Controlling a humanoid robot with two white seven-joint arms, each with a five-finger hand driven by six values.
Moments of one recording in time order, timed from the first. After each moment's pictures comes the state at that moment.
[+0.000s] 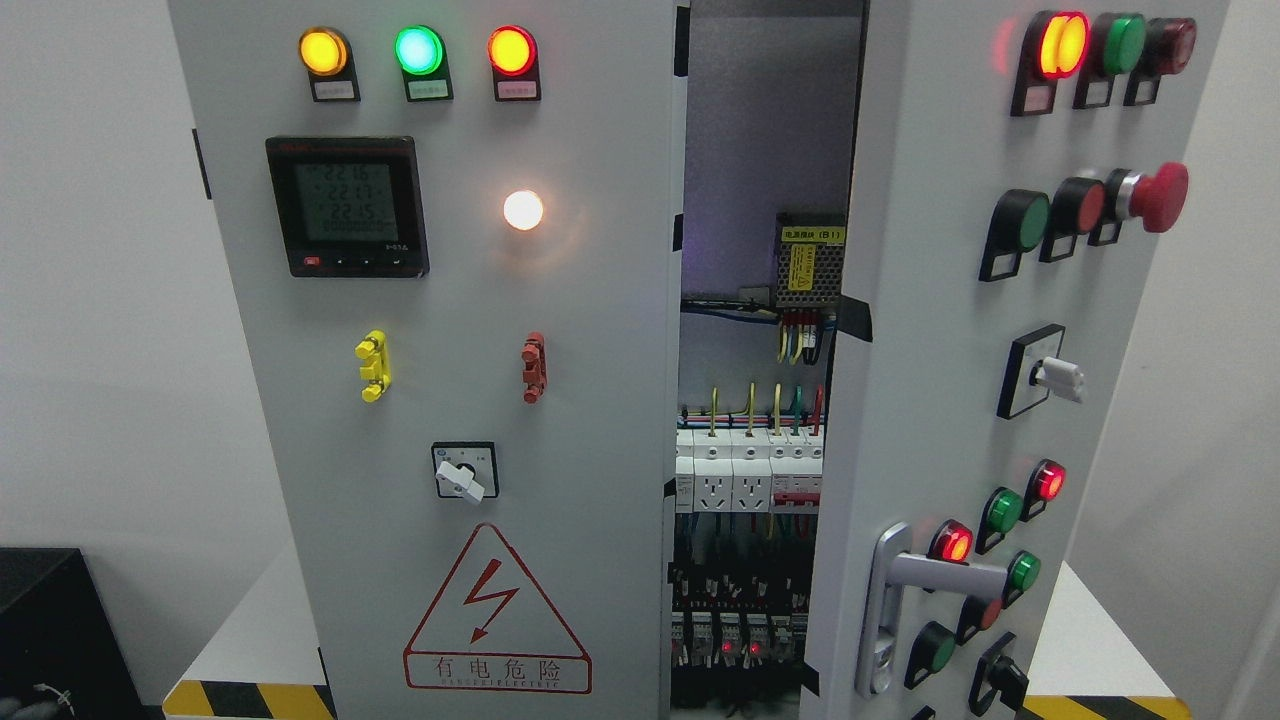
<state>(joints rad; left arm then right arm) 0.27 1.04 0.34 -1.53 1.34 -0.15 -0.94 0.09 0.12 -0.09 -0.11 0.09 0.14 -0.06</state>
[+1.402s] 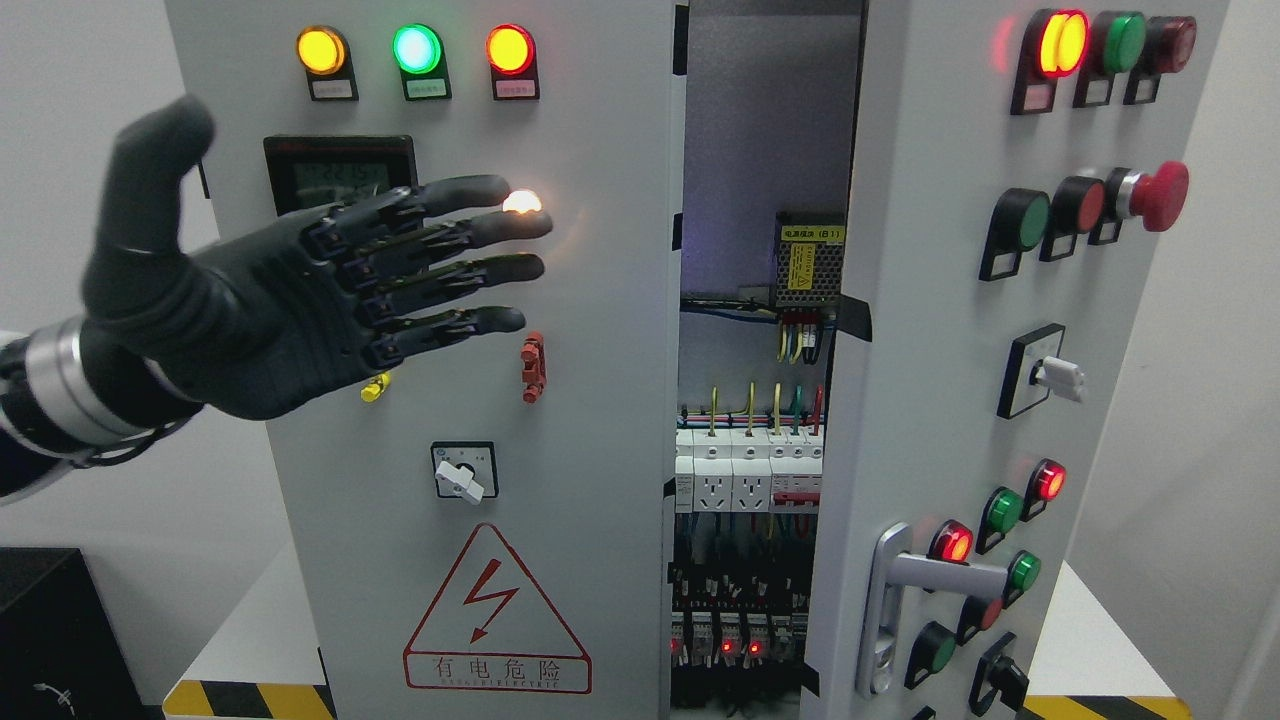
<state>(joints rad) -1.61 0.97 -1.28 -1.65 1.77 -0.01 -0.68 0.09 0.12 -0.09 -0.11 0.09 0.14 -0.06</state>
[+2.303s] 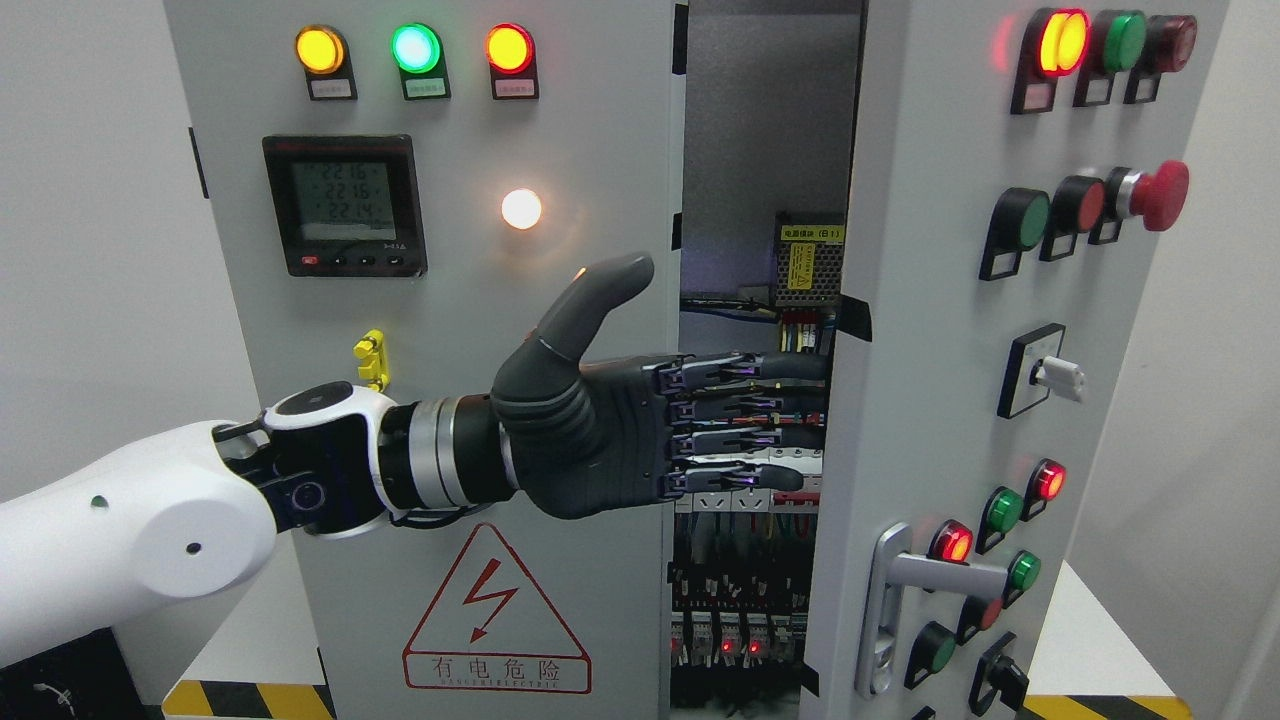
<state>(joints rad) -1.71 0.62 -1.55 -1.56 1.86 -0.01 -0.65 0.09 0.12 -0.09 -0.11 0.09 0.14 -0.06</state>
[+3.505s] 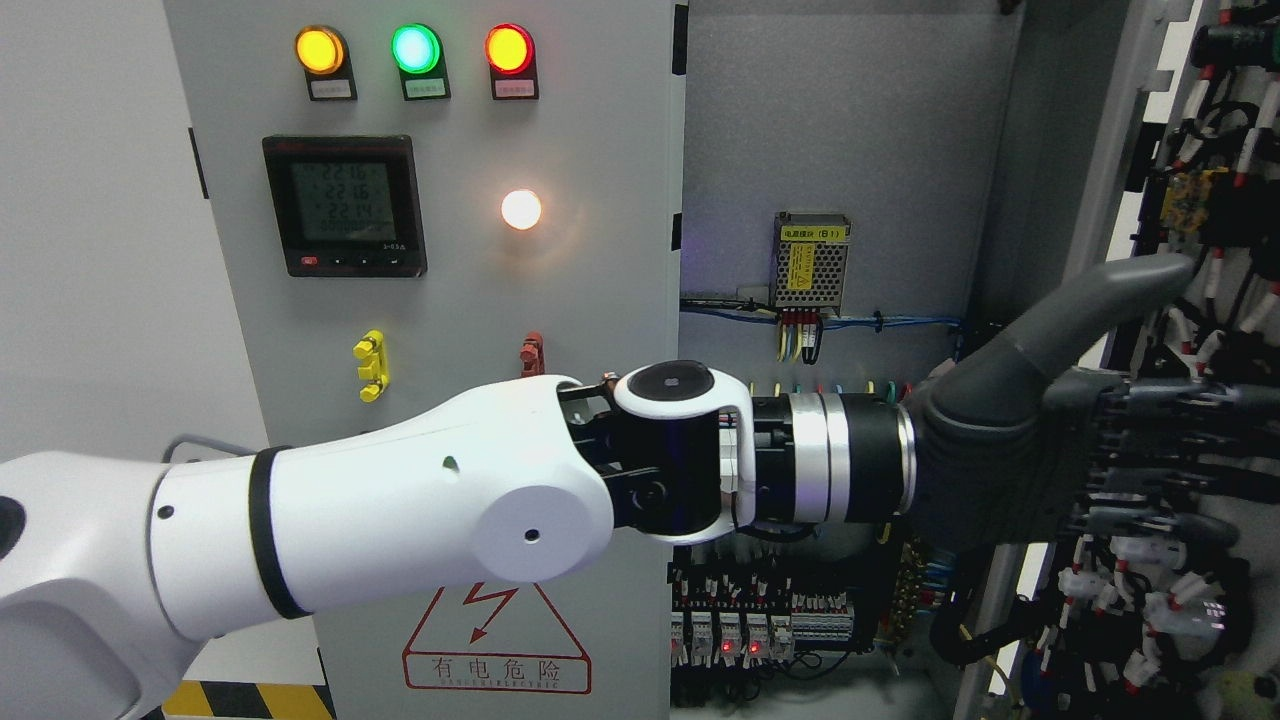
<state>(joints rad) -1.81 0.16 -1.49 -1.46 1.81 -0.01 -0.32 0.09 0.12 -0.09 -0.11 0.09 0.14 -0.06</state>
